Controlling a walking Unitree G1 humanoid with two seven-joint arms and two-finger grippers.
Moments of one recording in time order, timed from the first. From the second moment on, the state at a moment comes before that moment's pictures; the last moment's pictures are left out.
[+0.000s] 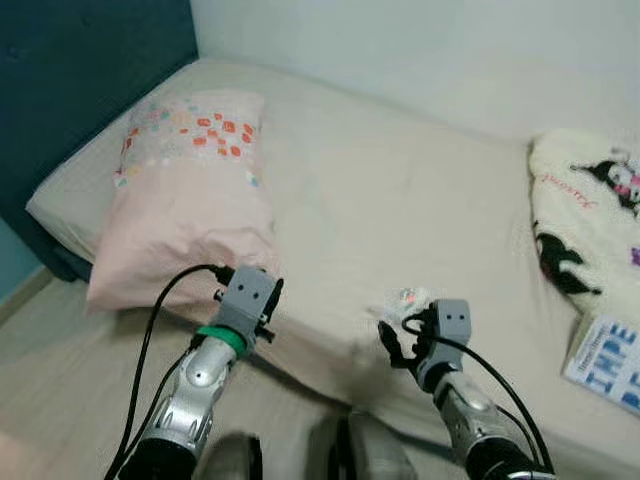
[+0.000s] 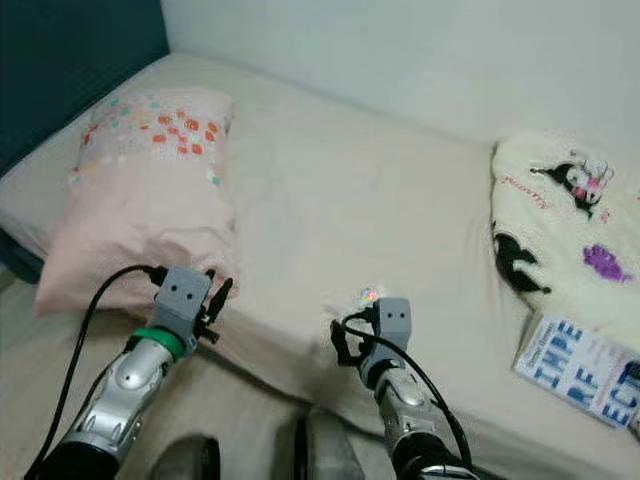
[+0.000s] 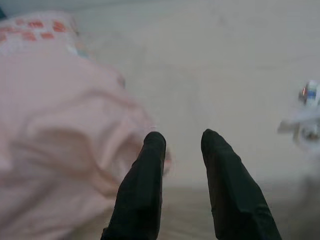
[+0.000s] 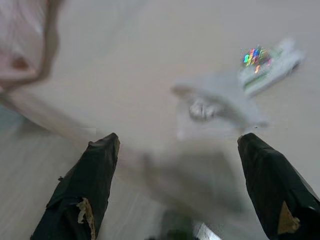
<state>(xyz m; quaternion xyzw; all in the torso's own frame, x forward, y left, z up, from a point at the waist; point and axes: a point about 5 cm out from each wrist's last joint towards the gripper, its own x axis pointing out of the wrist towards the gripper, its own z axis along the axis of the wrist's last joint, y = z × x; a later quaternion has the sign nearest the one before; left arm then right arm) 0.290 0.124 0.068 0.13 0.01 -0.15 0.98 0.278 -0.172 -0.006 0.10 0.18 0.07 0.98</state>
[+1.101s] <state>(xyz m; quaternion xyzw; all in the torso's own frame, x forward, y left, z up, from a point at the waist) 0.263 0.132 0.064 0.14 0.03 -0.15 0.98 0.337 -0.181 0.049 0.16 0.13 -0.07 0.98</state>
